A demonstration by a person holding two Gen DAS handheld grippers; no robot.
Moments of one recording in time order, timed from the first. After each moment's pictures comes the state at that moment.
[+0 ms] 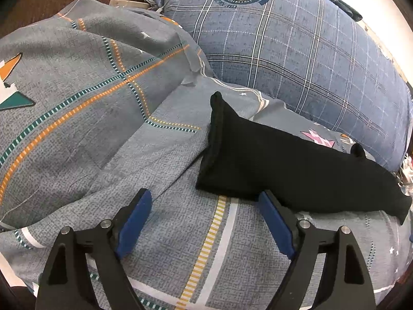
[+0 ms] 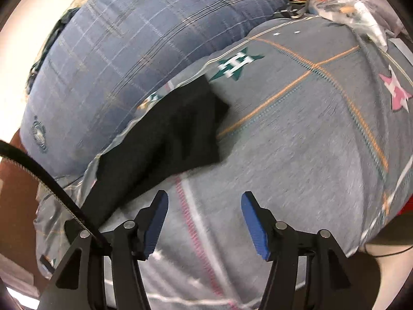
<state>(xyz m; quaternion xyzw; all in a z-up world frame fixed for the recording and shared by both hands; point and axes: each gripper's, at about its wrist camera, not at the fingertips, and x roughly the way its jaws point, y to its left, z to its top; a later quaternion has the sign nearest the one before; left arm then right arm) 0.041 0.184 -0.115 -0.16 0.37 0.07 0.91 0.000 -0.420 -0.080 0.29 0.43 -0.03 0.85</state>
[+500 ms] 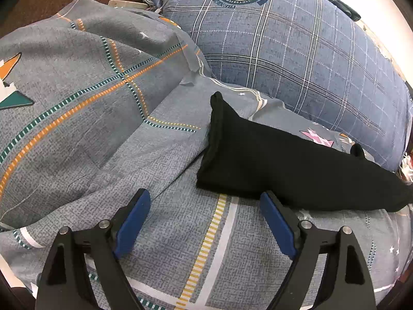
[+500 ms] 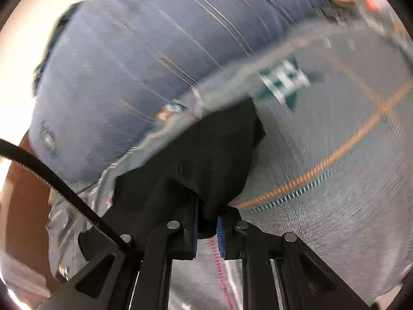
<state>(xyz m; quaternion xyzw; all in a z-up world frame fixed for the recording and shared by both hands) 0.041 0.184 -0.116 -0.15 0.37 0.06 0.91 0.085 -0.411 -0.055 0.28 0.43 0.05 0.86</state>
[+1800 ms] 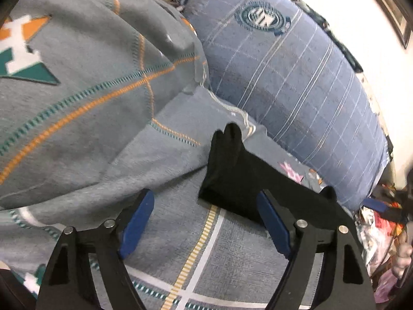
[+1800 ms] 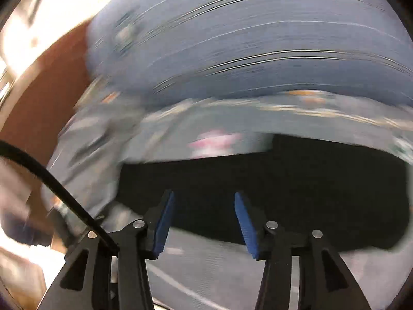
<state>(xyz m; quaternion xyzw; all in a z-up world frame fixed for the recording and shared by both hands) 0.022 0.221 -0.097 -0.30 0.33 0.02 0.89 0.127 -0.149 -0.012 0.07 0.50 0.25 0.83</state>
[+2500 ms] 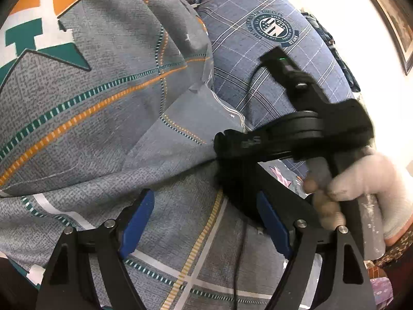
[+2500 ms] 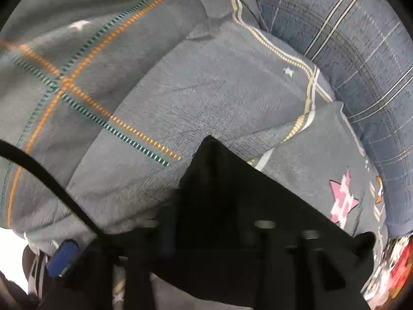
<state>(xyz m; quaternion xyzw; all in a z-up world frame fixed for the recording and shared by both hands) 0.008 0.240 -0.100 -0.36 0.34 0.00 0.87 0.167 0.126 -0.138 -0.30 0.60 0.20 0.72</state>
